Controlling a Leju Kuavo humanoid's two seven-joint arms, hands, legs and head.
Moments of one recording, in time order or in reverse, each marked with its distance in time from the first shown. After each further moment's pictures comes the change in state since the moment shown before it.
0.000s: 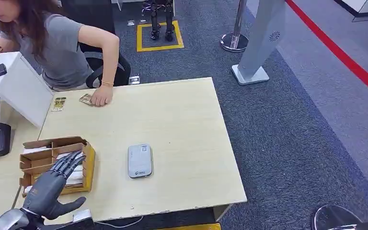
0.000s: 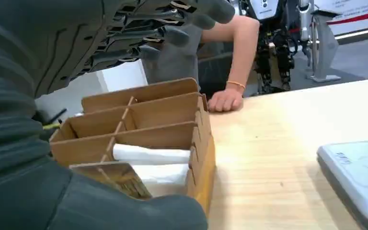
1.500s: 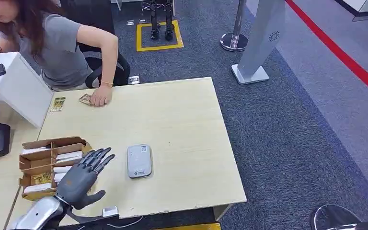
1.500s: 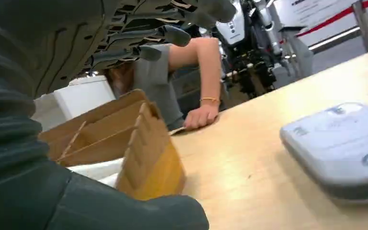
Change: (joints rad) left arm -0.185 -0.029 -0.301 0.167 -0.245 0.109 0.113; right arm 0.009 -0.001 -0.004 0.000 -0.014 -0.031 0.009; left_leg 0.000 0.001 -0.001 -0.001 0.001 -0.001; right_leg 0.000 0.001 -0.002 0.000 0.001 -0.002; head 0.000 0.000
